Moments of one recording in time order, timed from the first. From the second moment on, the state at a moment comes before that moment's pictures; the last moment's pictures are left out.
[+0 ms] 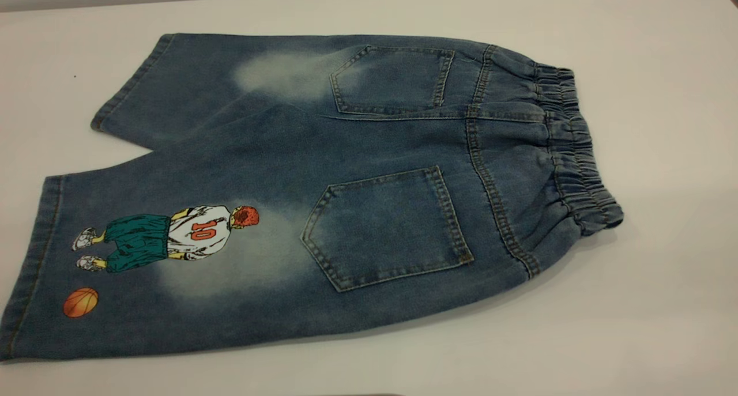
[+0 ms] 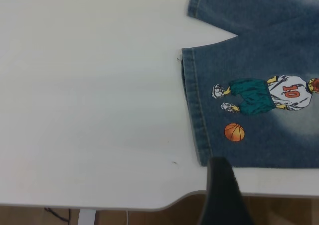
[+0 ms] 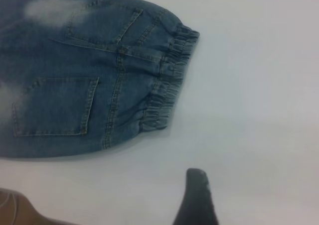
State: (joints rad) left arm -0.01 -0.02 -0.49 0.05 1.13 -0.07; right arm 0.18 -0.01 -0.47 0.09 1.13 0.06
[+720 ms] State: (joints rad) left arm -0.01 -0.02 -0.49 0.05 1.13 -0.07; right arm 0.18 -0.01 -0.47 0.09 1.13 0.06
